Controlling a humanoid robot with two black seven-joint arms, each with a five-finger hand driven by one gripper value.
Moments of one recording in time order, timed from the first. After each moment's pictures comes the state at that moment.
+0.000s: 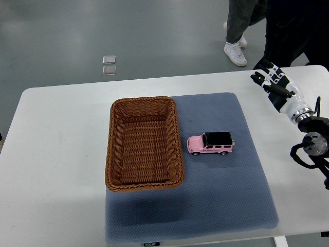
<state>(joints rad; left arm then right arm) -0.04 0.00 -0.07 -0.09 0.11 -0.11 -0.06 0.51 -0.35 0.94 0.85 -0.32 0.14 0.32</state>
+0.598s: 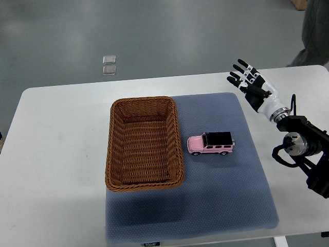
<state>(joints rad) -0.04 0.00 -0.08 -0.08 0.11 -0.11 -0.06 0.55 -0.28 0.88 0.86 -0.41 0.19 0.32</state>
